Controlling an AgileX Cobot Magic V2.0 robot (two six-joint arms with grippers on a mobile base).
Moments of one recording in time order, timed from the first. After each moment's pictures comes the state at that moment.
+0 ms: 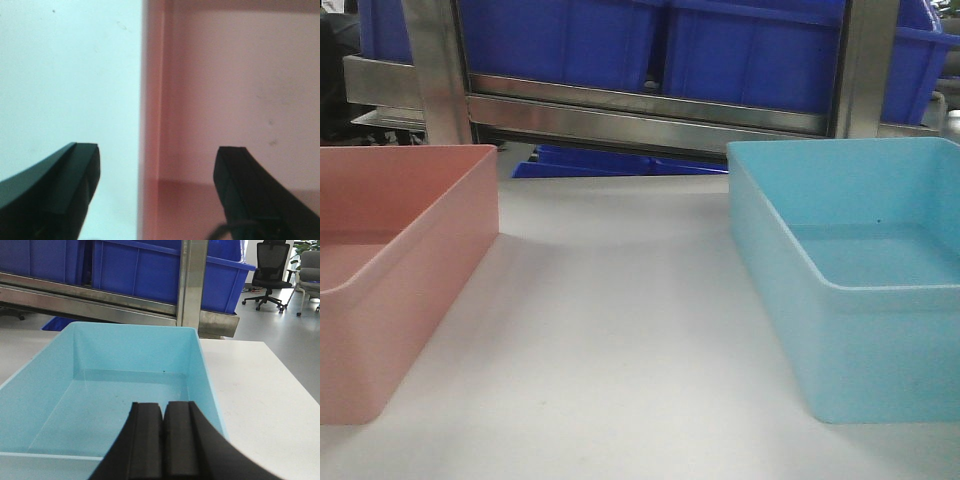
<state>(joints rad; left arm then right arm) 0.19 1.77 -1.46 -0.08 0.98 0.26 0.06 -0.01 0.03 -0.10 0.02 0.10</state>
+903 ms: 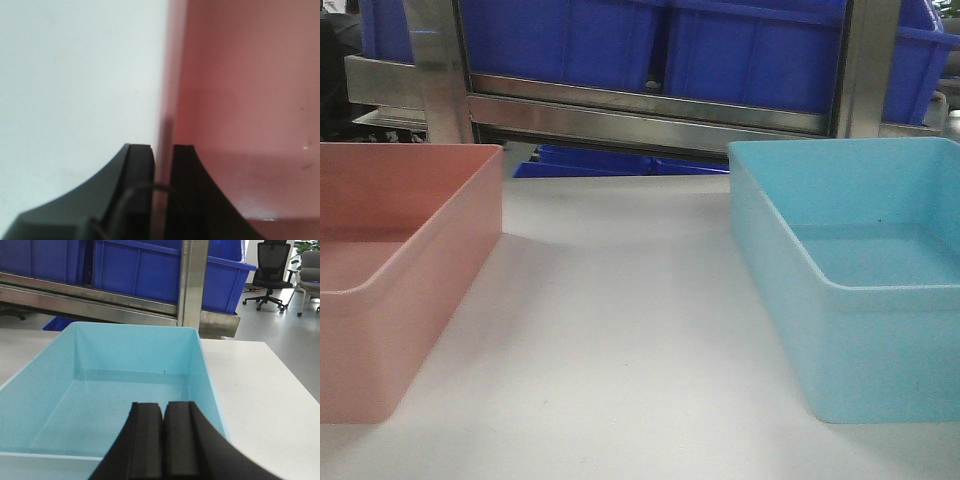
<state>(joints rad) 0.19 1.98 -1.55 -0.13 1.07 0.21 0.06 -0.01 0.03 -0.10 0.02 0.10</state>
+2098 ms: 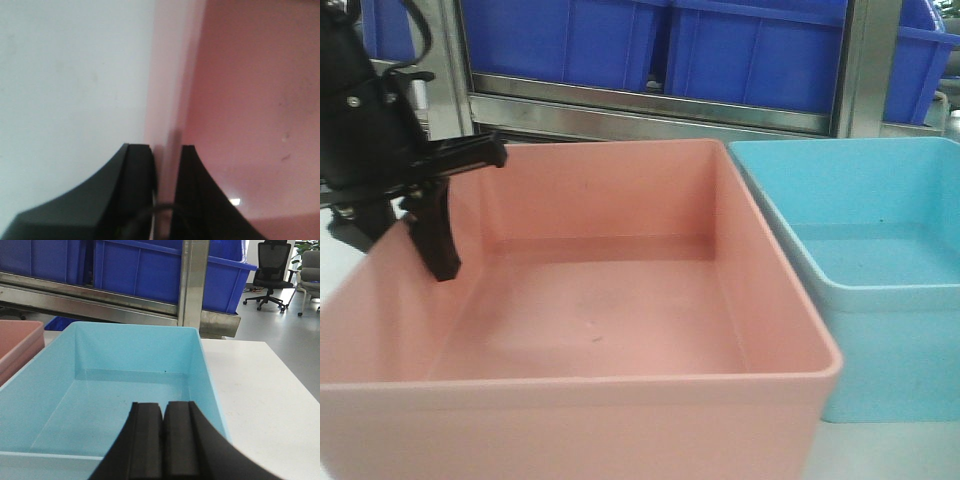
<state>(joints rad) -0.38 1.74 -1.15 -0.28 0.77 -0.25 0.06 -0.01 0.03 -0.10 0.02 0.10</state>
